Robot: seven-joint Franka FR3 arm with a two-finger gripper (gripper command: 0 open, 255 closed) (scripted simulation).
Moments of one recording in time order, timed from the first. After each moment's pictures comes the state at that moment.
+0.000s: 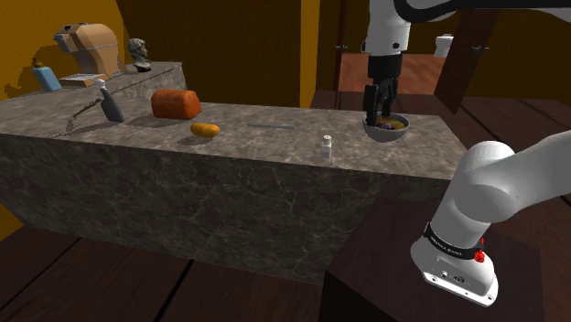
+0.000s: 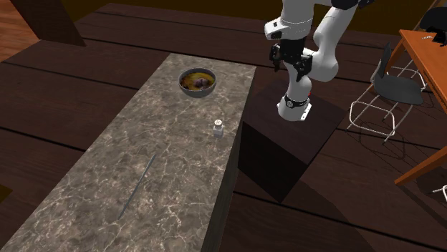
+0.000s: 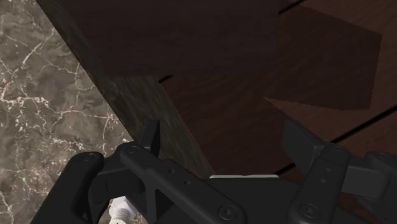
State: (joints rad) arm 0.02 -0.82 0.00 -2.40 0.07 1.45 0.05
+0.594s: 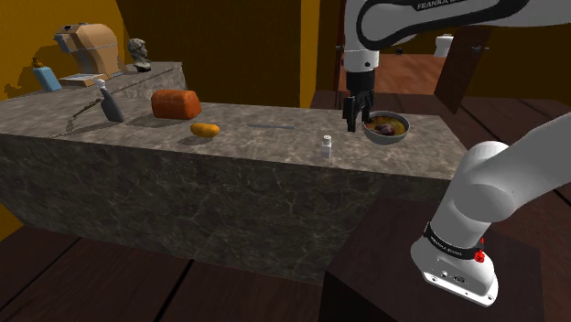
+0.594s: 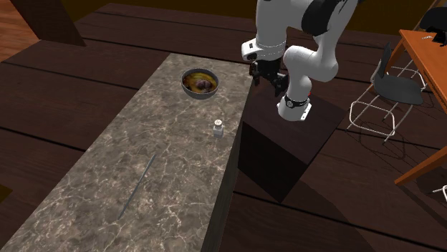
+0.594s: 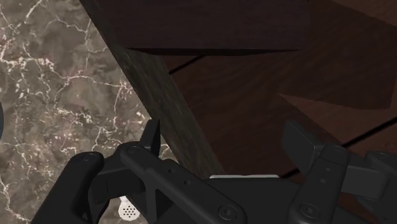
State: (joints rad) arm 0.00 -0.61 -0.04 -2.39 0.00 1.64 -0.02
